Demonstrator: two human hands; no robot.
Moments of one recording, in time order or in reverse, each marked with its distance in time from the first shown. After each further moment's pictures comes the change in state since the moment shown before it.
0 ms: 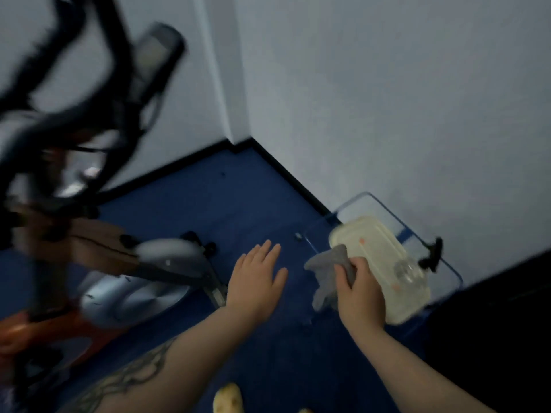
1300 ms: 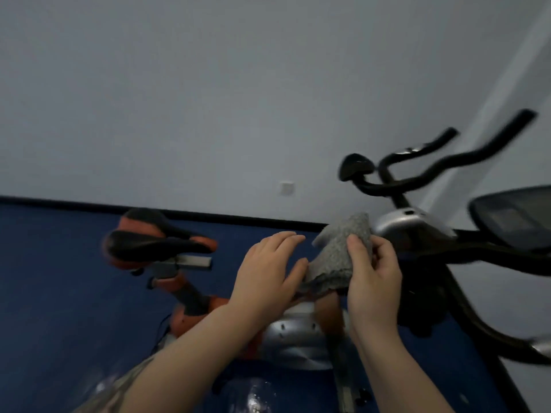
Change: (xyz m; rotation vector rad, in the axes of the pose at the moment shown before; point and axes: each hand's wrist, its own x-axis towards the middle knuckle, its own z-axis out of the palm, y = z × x) left_hand -0.183 -0.423 -0.304 -0.118 0.657 -0.305; right_hand -0.185 -0.502 0.299 0.845 -0.409 -0.281
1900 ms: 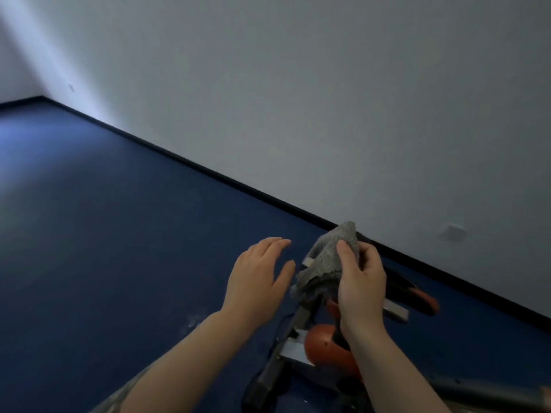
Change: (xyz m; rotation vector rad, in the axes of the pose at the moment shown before) left_hand -0.127 -0.303 -0.233 0.172 0.262 -0.486; right_hand -0.162 0.037 0.376 0.049 -0.529 0.196
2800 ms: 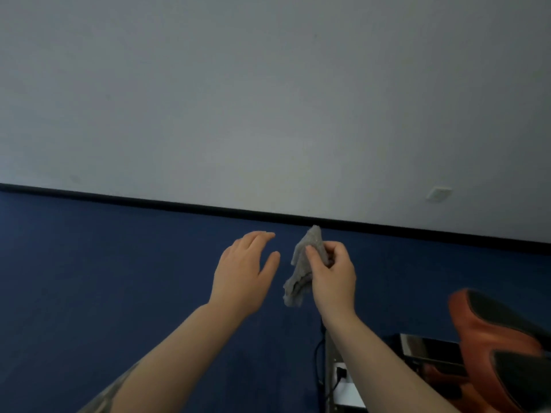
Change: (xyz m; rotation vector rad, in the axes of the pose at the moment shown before) left_hand 0.321 -0.245 -0.003 -0.038 -0.288 0.212; right_hand 0.207 0.109 0.287 -0.237 0.285 0.054
